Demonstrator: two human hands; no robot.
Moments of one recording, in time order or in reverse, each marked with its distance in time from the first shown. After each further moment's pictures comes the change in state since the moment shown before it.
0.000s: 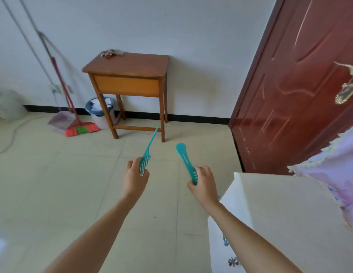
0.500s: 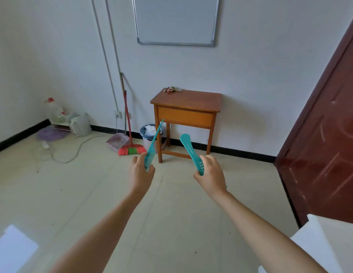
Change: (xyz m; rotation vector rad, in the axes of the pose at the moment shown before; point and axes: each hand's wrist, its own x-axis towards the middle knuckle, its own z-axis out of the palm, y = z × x) left_hand 0.040 -0.063 -0.225 -0.057 0.282 0.045; right_hand 0.009 -0.238 0.051 0.013 0.085 -0.388
